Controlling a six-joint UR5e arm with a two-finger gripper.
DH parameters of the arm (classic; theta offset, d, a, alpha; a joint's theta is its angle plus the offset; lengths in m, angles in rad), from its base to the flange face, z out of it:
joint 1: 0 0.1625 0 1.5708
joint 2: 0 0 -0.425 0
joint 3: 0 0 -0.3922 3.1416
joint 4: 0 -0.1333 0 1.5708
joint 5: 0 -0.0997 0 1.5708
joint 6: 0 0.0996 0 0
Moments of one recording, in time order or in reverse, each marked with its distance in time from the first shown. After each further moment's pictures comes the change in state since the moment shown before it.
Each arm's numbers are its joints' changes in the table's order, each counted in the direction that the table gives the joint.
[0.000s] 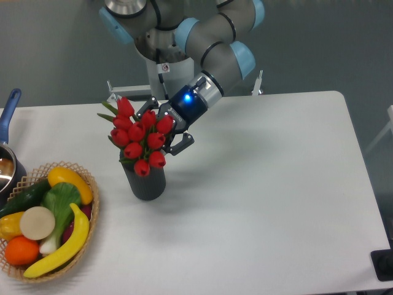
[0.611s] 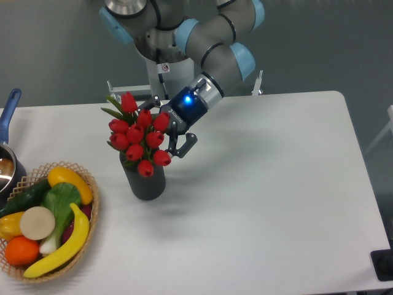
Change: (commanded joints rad) arm 0.002 0.005 0.005 0.000 -0.023 -0.006
